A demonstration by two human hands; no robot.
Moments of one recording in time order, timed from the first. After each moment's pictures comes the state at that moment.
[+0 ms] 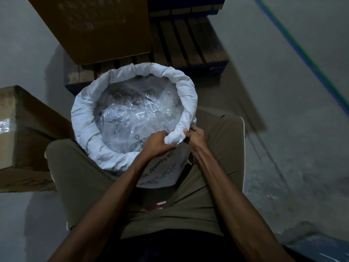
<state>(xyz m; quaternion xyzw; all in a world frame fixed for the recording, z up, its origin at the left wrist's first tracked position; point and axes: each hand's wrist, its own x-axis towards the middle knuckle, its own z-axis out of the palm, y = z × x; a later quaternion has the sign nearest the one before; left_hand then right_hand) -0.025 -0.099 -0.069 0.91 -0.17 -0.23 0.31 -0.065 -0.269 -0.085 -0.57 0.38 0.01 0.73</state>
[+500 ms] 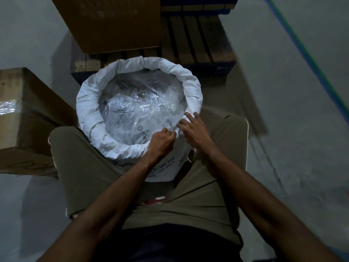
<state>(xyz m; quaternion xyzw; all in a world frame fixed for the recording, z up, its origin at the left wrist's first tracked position) -0.049 -0.107 -0.096 0.94 -0.34 0.01 0.09 -0.054 -0.287 -0.062 -0.98 -0.17 0.09 -0.06</state>
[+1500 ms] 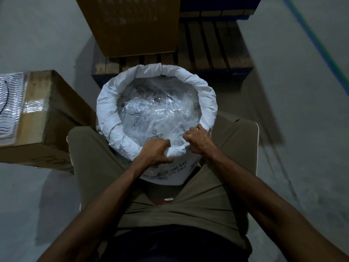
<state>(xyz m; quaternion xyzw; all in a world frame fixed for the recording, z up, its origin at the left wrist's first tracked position) -0.044 -0.033 -0.083 0.94 -0.27 -0.18 0.13 -0.043 -0.261 -0.082 -0.96 -0.24 0.12 -0.05</state>
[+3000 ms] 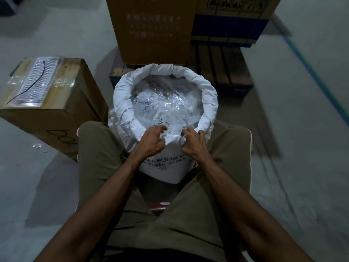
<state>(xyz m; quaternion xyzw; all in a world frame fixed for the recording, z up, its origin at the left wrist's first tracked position) -0.113 -0.010 -0.071 0.93 -0.14 -0.05 0.34 -0.129 -0.222 -0.070 -0.98 -0.08 0.01 0.16</state>
